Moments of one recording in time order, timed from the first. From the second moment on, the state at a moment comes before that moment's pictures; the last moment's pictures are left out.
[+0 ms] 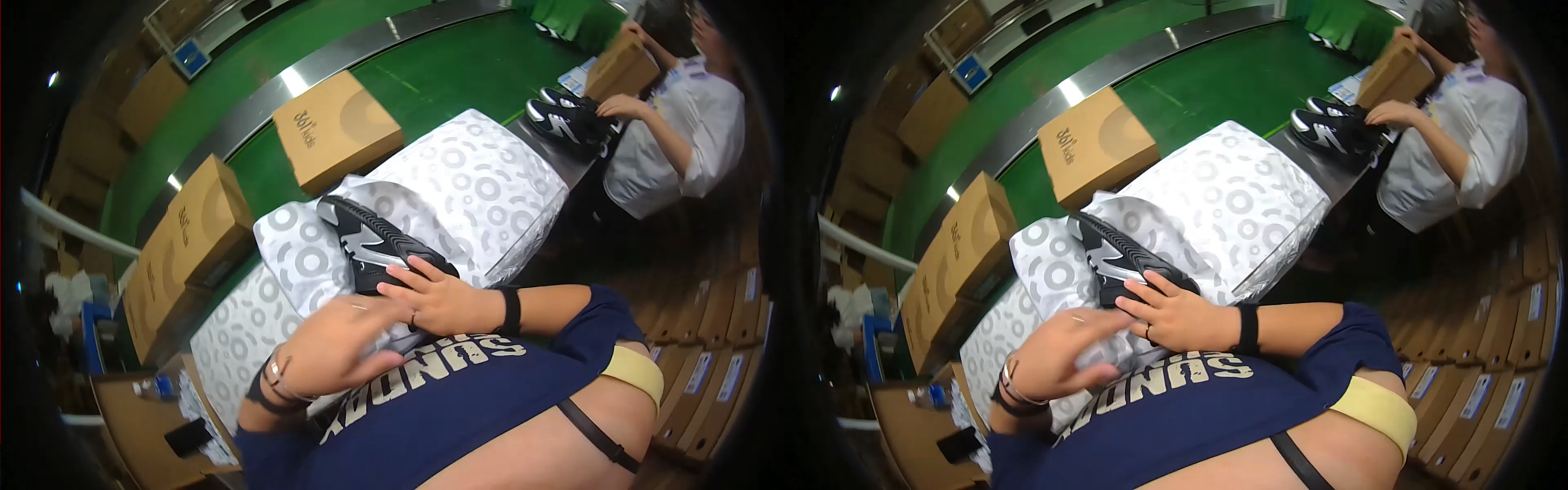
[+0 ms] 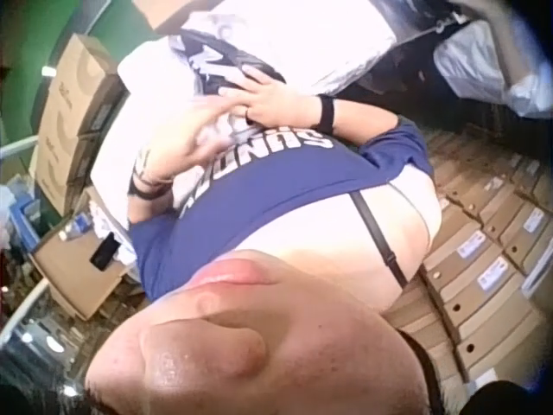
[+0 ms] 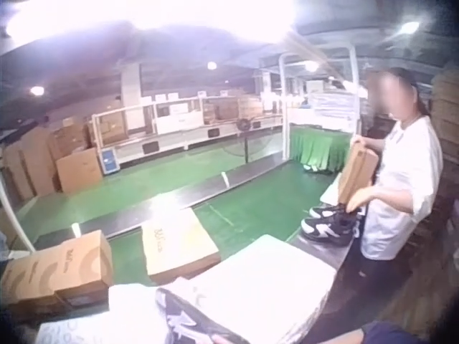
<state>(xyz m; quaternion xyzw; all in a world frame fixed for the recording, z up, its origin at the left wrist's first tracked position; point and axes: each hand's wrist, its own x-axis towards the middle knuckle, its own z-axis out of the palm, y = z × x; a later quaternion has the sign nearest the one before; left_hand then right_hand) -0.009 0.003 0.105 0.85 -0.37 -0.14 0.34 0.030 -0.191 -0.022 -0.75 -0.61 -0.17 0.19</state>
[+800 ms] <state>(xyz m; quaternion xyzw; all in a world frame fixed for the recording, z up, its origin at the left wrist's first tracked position) -0.053 0.055 0.003 0.97 -0.02 0.11 0.23 0.129 -0.311 -0.069 -0.98 -0.03 -0.13 0.15</state>
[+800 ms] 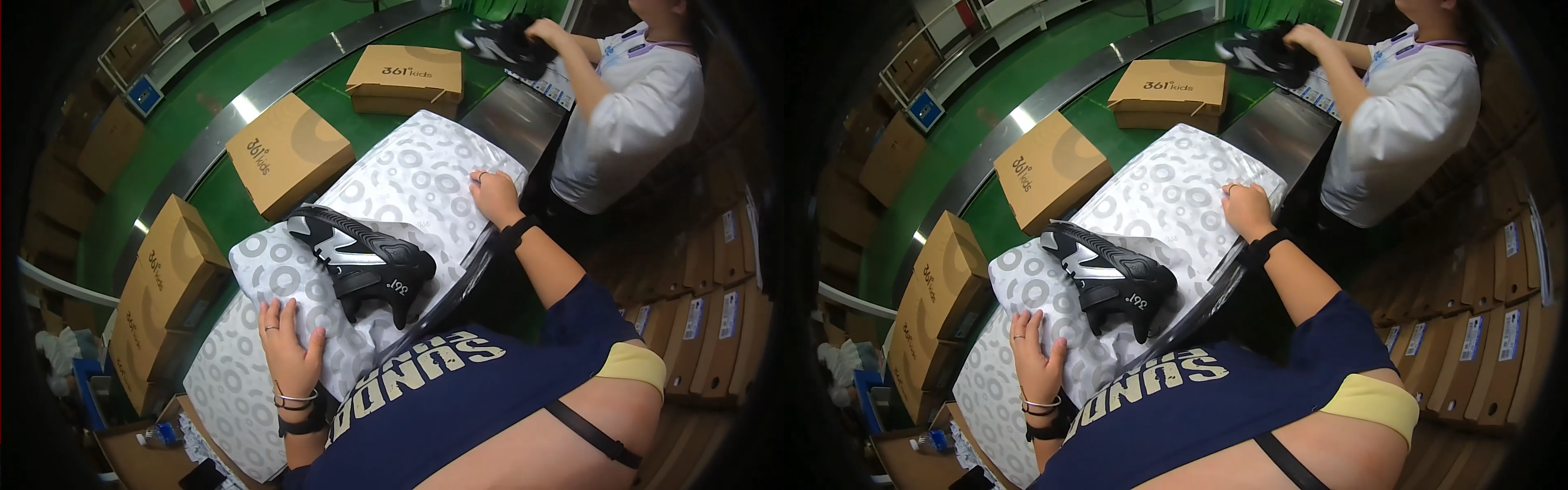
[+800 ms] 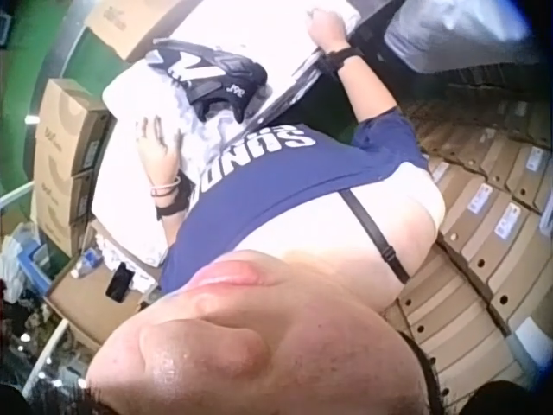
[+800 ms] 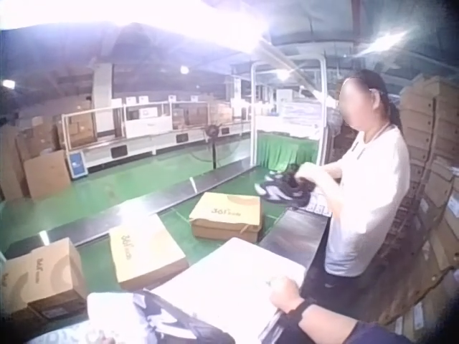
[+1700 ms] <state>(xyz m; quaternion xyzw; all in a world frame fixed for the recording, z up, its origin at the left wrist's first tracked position) -0.055 0.057 0.001 0.96 -0.03 0.11 0.25 0.158 -0.318 -0.039 -0.96 -0.05 -0.19 0.19</state>
